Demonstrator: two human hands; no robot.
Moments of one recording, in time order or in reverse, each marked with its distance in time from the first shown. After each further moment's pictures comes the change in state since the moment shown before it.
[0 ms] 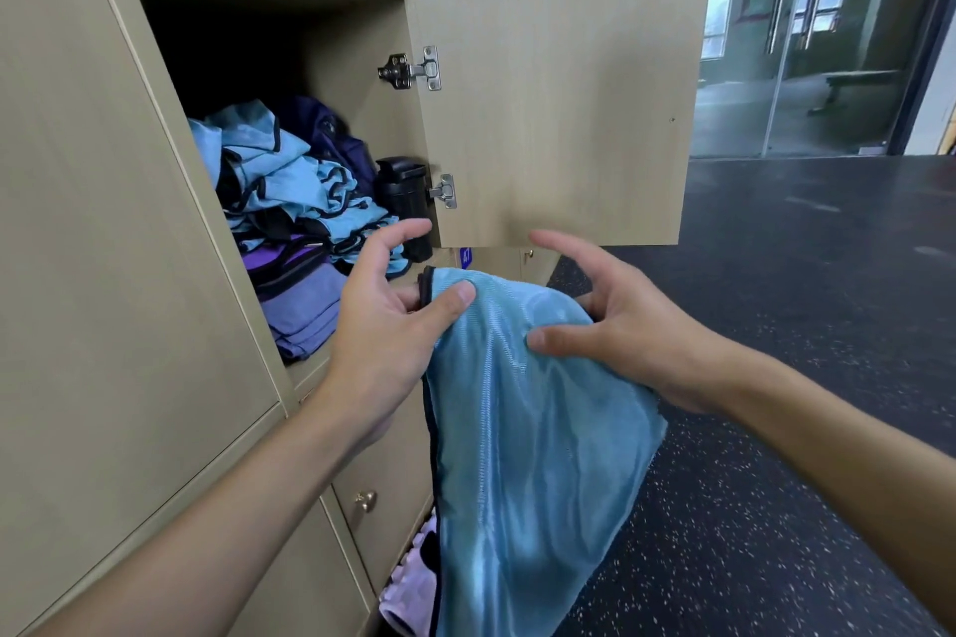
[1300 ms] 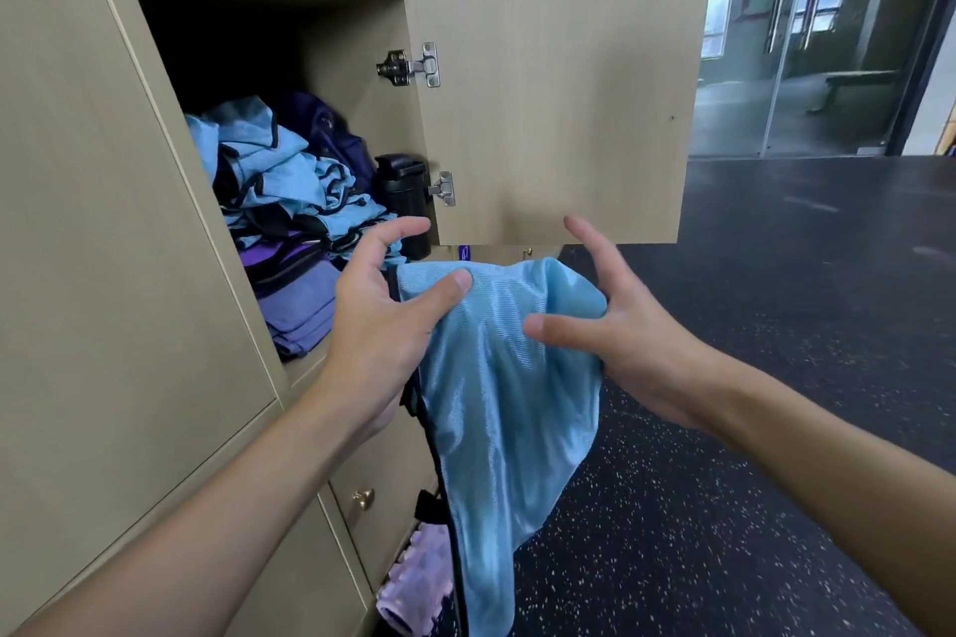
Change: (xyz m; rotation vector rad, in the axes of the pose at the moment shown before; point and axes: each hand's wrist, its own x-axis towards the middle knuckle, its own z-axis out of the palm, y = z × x) left_hand 0.005 -0.003 0.000 -0.075 0.072 0.003; right_hand 0.005 0.017 0.004 0.211 0.134 0.001
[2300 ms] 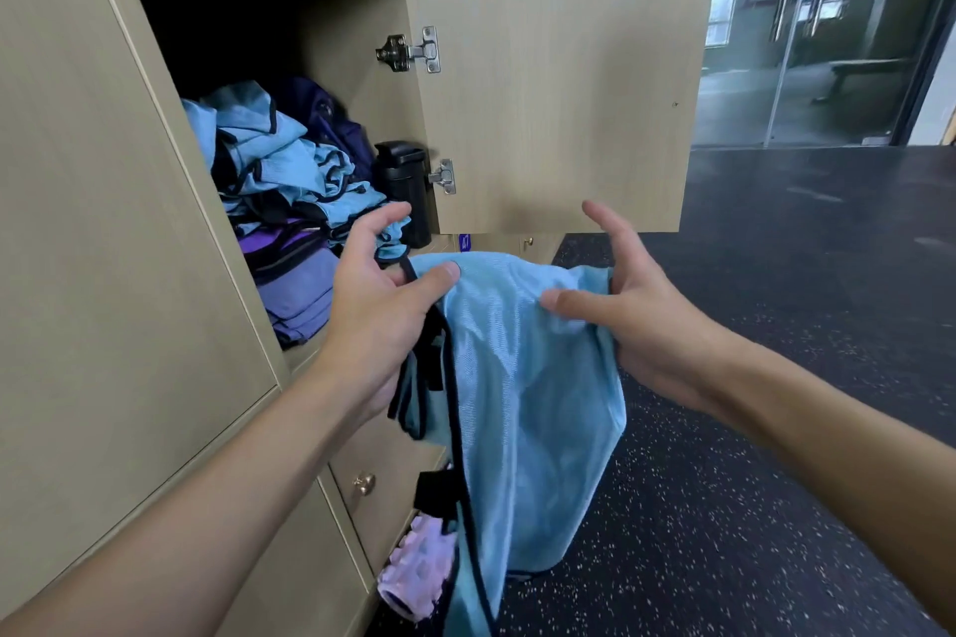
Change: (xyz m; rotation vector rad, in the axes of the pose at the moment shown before) left_hand 0.002 -0.001 -0.001 0.006 0.019 -0.128; right_hand 0.006 0.005 -0.009 0.059 0.023 0.042
